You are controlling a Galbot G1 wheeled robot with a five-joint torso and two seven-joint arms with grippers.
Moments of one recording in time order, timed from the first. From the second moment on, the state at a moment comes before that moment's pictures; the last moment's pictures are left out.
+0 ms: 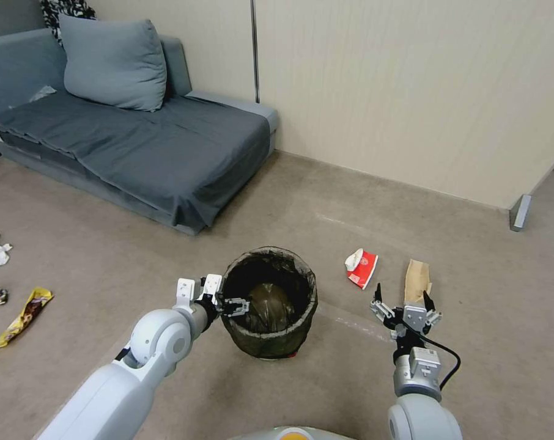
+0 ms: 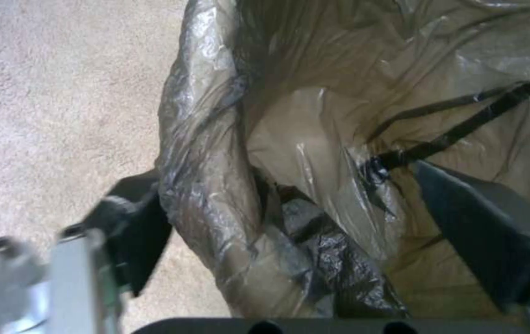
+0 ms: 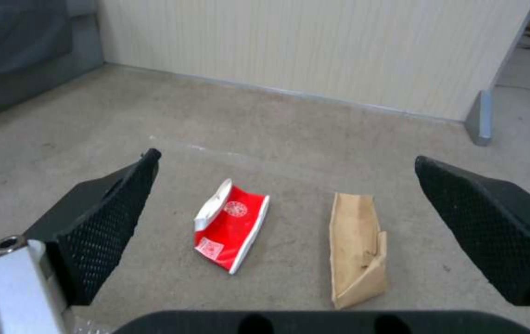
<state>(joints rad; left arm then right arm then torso) 1.21 -1.02 -0.21 -1.91 -0.80 0.74 -0.22 -1.62 1.61 0.54 1.95 -0.08 0.01 0.22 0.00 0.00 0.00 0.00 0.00</state>
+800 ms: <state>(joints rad) 1.21 -1.04 -0.23 -1.90 -0.82 0.74 -0.23 -1.62 1.61 0.54 1.95 -0.08 0.01 0.22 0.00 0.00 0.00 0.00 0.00</state>
